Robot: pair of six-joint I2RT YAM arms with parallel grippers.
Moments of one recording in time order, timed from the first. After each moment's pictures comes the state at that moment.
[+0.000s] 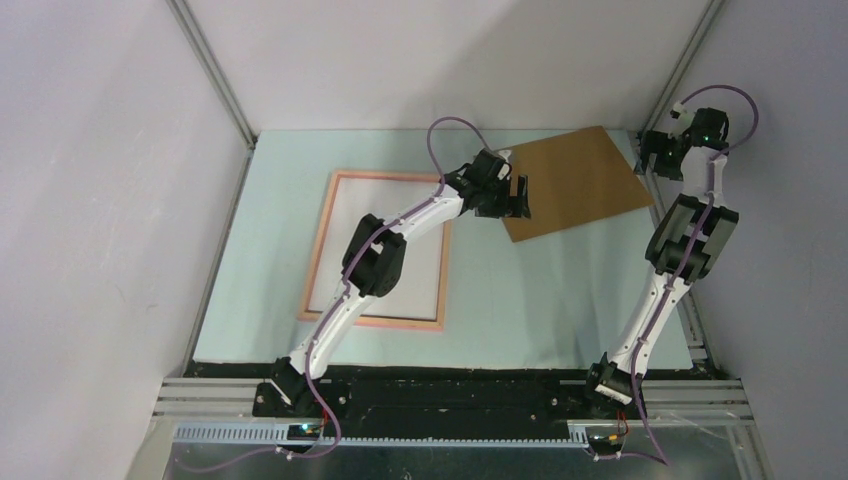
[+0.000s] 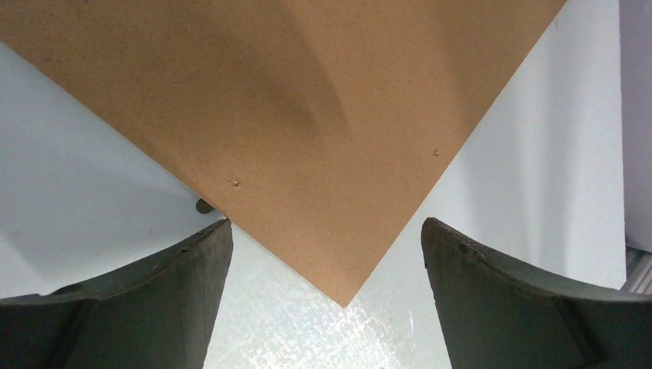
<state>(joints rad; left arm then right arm) -0.73 2.63 2.36 -0.47 0.24 -0.55 -0.44 2.34 2.14 -0.65 -0.22 -0.18</state>
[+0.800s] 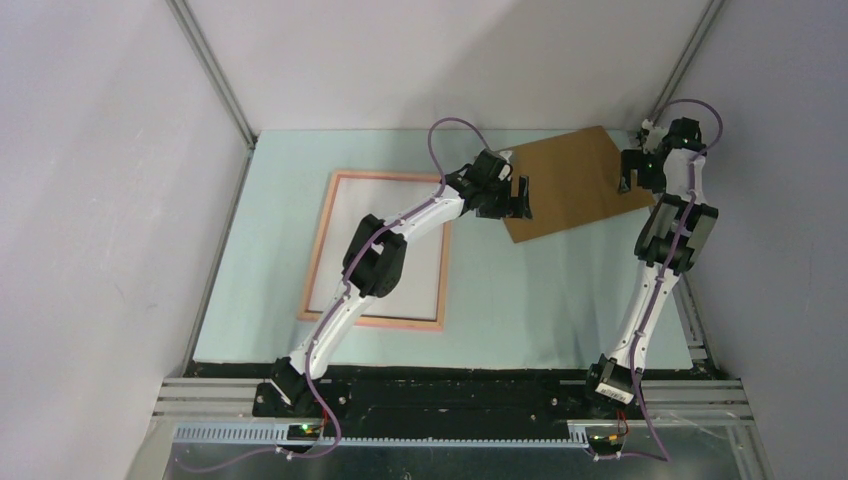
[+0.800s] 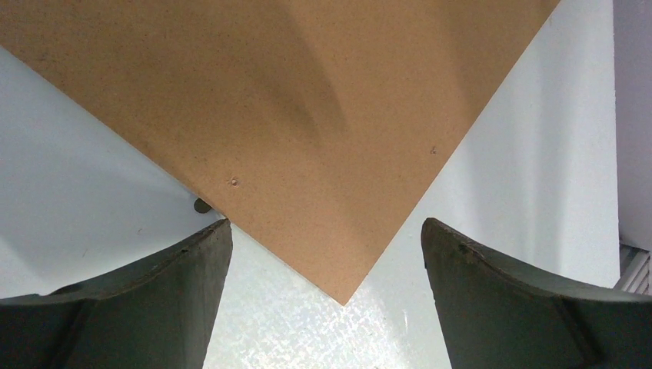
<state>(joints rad) -0.74 2.63 2.36 -0.47 0.25 -0.56 -0.39 2.56 2.35 -0.82 -0.19 -0.34</state>
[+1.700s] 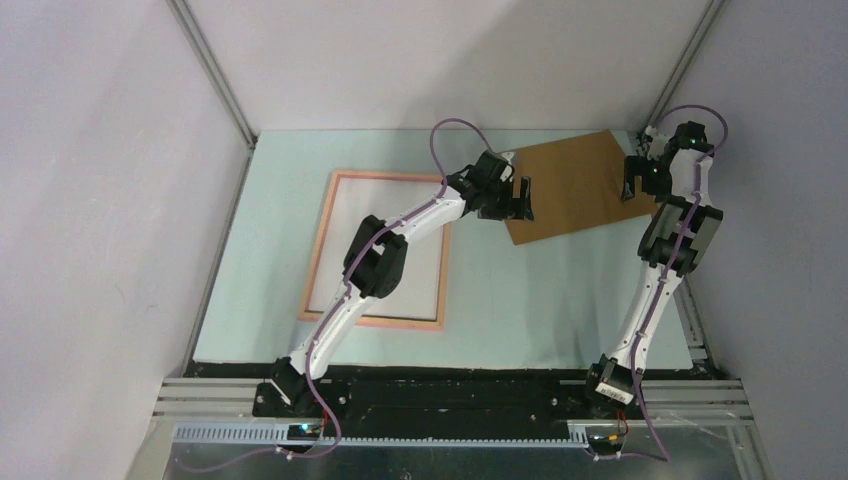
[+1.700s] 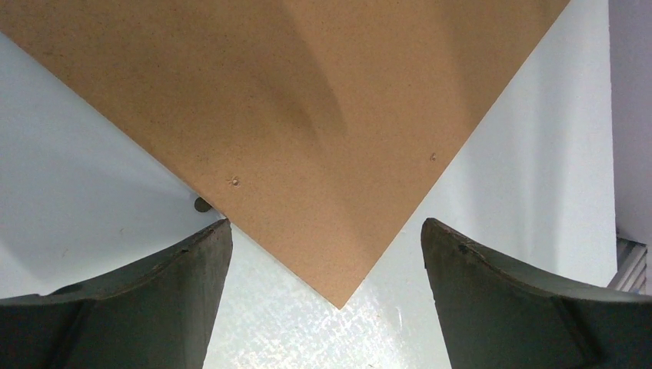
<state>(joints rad) -0.74 2.63 2.36 -0.47 0.25 -0.56 -0.42 2.56 2.37 -0.94 -0.20 -0.37</state>
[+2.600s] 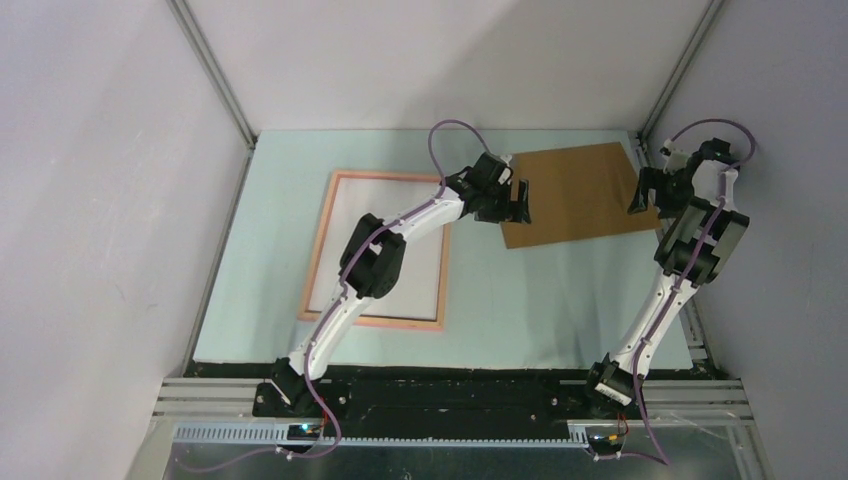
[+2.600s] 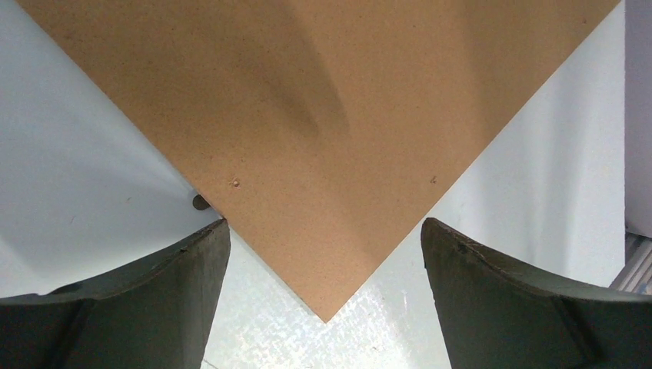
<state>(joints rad) -0.75 2.59 2.29 -0.46 0.25 -0.56 -0.51 2.40 2.10 -0.93 -0.40 -0.39</state>
